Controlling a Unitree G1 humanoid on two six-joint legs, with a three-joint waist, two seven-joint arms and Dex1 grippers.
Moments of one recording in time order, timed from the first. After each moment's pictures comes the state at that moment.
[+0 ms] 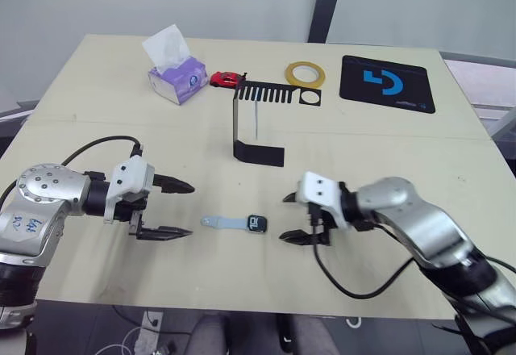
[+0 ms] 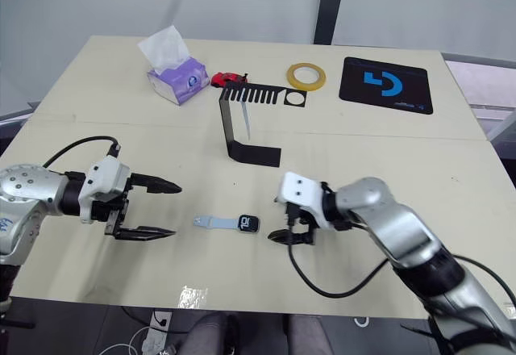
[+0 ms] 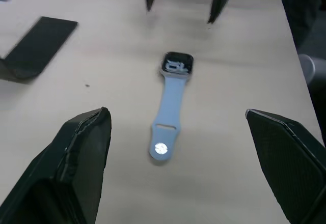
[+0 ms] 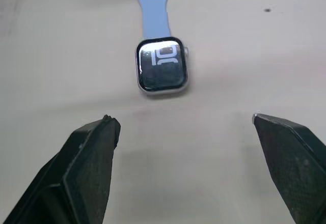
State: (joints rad) left arm -0.31 0.94 0.11 -0.12 -0.49 0.34 -1.26; right arm -0.41 -0.72 0.20 -0.44 0.33 0.72 0.99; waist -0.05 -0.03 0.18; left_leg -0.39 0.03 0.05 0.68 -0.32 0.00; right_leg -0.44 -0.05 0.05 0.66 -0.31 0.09
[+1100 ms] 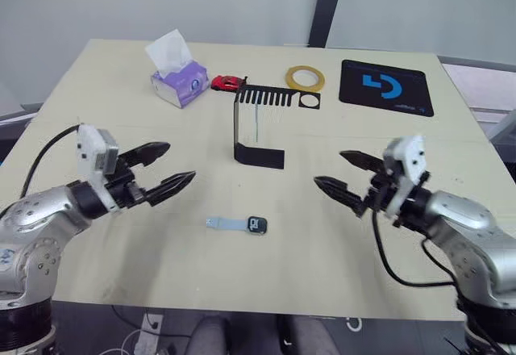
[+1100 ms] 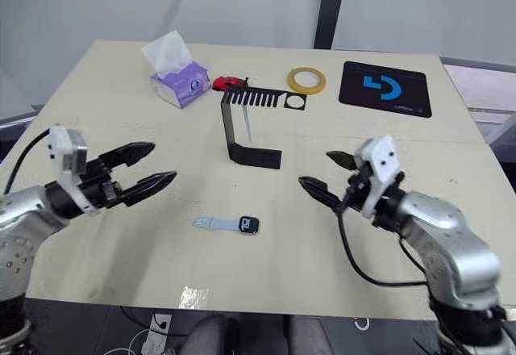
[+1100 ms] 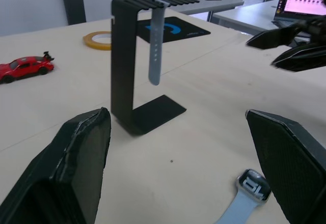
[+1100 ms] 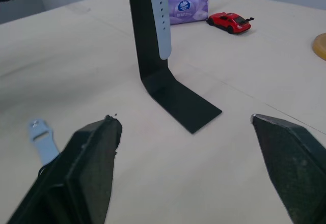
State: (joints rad) left arm -0.20 0.67 0.34 -0.48 -0.73 0.67 -0.68; right arm -0.34 -0.53 -0.09 -0.42 0.54 0.71 0.61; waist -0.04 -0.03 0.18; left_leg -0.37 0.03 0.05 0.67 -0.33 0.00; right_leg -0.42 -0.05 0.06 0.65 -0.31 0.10
